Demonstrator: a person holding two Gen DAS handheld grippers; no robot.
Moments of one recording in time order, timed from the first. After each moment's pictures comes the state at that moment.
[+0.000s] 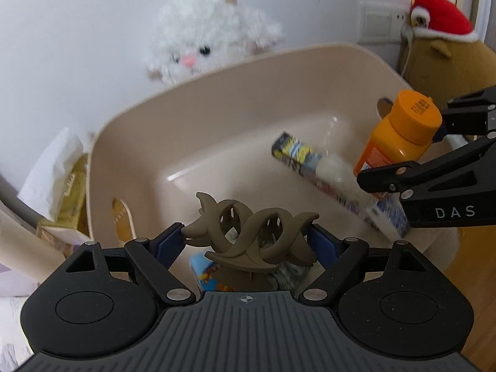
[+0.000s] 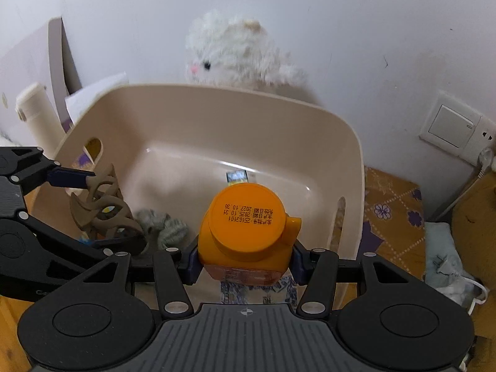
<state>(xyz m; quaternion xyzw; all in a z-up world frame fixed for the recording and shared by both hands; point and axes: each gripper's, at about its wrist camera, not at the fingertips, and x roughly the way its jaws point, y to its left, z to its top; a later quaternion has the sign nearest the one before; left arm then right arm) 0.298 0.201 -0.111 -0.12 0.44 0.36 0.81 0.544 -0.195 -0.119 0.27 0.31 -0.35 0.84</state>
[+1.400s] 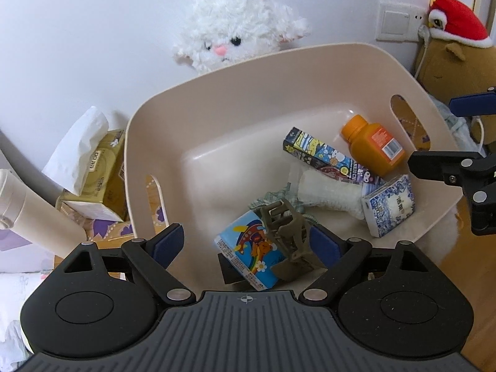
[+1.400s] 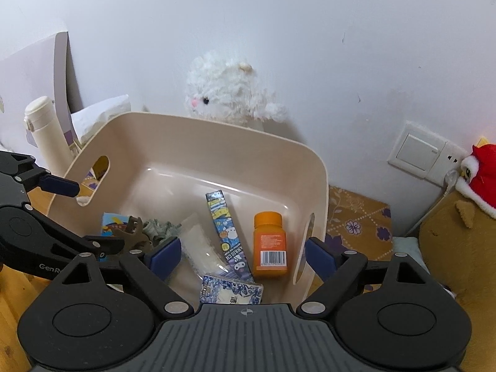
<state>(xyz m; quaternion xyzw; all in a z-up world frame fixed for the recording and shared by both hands) 0.277 0.198 -0.089 -0.15 0.45 0.40 0.79 0.517 -0.163 -0.074 0.24 0.27 -0.41 0.83</state>
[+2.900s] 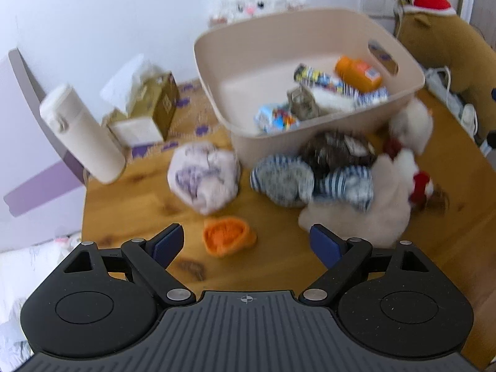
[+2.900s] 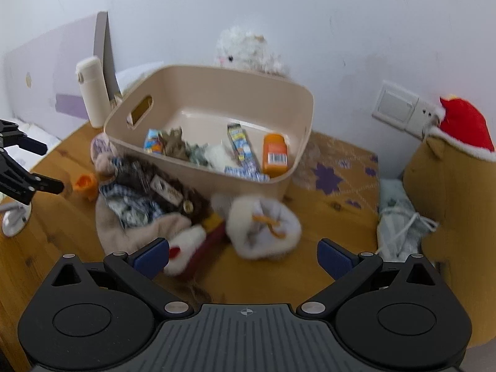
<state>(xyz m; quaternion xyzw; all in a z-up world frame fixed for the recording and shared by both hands) 0.141 0.107 -0.096 -0.15 0.45 0.39 0.79 0.448 -0.032 -0.103 0.27 0.29 -0.44 0.81</state>
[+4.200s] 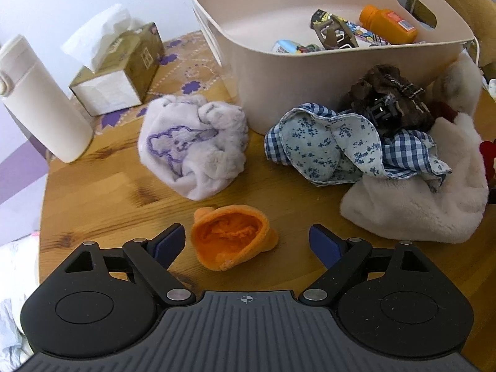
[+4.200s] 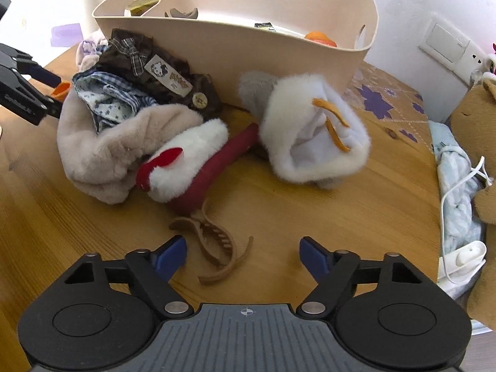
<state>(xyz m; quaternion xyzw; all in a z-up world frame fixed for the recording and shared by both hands) 0.152 0.162 -0.183 -0.17 0.48 0.37 0.78 0.508 -0.041 -0.202 0.30 0.36 -0.42 0.78</state>
